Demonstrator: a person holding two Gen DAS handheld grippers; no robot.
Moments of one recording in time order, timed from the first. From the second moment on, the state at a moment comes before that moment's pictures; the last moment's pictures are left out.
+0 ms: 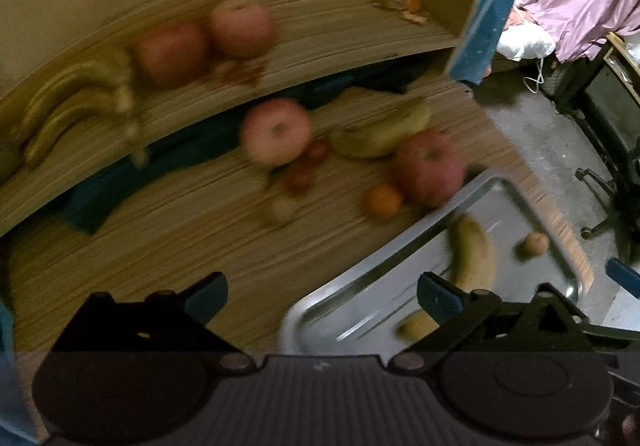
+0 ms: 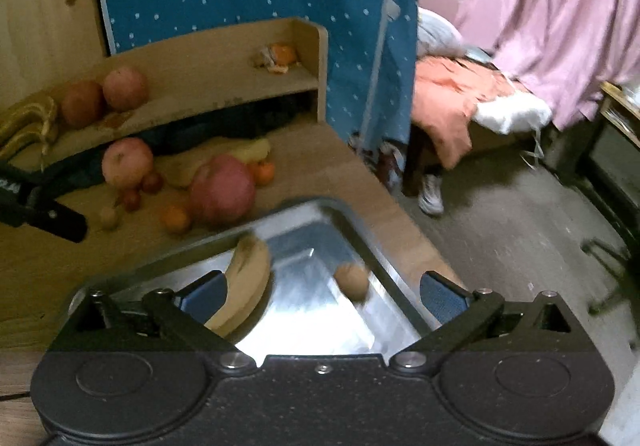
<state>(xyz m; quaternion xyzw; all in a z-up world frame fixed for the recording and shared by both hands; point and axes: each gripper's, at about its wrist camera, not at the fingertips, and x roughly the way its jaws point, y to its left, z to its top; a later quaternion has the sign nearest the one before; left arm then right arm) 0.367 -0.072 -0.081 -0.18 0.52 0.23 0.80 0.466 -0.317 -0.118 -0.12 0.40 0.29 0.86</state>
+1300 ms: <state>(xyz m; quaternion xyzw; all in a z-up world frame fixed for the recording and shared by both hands) 0.176 0.024 -0.087 -0.25 0.50 0.25 0.79 0.277 -0.228 -0.088 -0.20 0.40 0.38 0.81</state>
